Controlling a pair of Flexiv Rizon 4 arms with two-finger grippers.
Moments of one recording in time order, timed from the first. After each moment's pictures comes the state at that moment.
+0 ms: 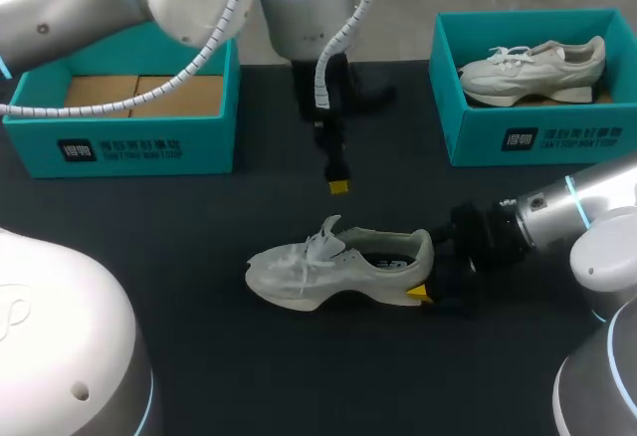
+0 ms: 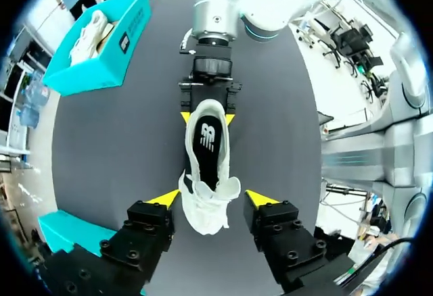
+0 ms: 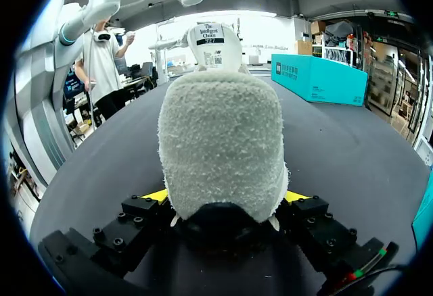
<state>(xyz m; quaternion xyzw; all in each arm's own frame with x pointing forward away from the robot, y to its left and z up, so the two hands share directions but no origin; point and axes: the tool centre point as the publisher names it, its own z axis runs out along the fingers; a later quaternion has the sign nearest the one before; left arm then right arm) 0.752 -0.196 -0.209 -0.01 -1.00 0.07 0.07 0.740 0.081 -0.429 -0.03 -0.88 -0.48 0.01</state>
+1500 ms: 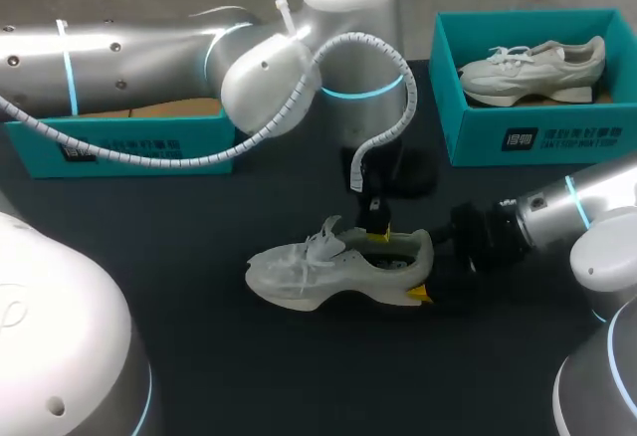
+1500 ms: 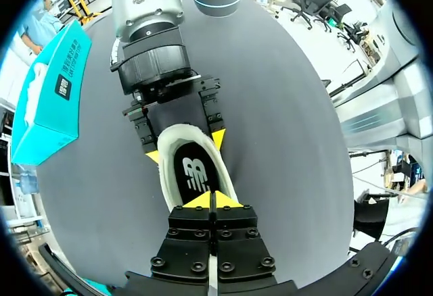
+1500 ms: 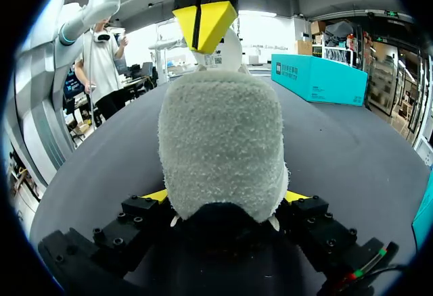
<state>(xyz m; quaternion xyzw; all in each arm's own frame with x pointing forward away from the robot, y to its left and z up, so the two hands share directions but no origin) 0.729 -0.255 -0.317 -0.16 -0.98 0.09 0.06 0.740 0.081 -0.429 -0.03 -0.88 -0.48 0.01</state>
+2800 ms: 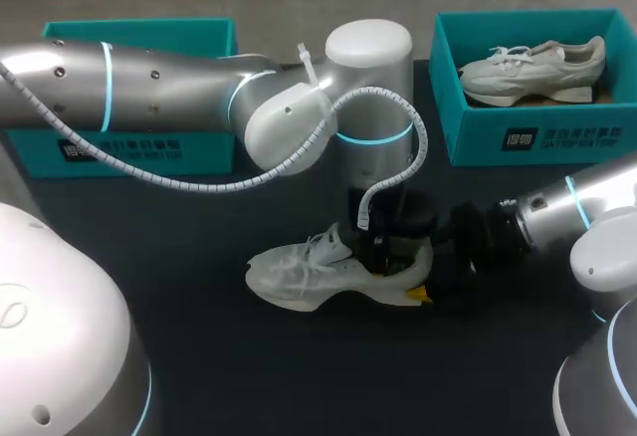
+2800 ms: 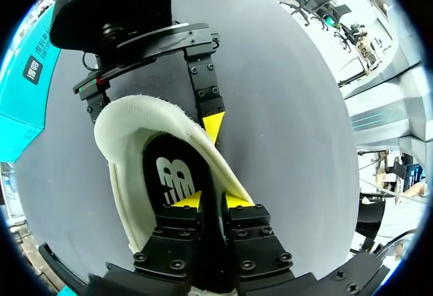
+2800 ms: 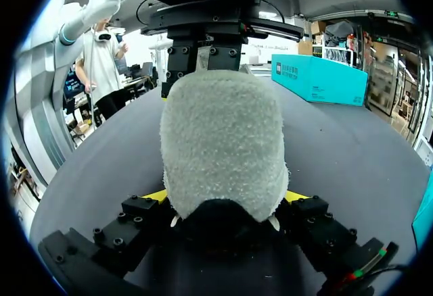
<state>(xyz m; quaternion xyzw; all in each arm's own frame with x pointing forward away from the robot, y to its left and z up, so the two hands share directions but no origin) 0.715 -0.253 -0.386 -0.15 -0.98 0.06 0.09 0.739 0.081 -0.430 -0.03 -0.88 -0.48 0.01</state>
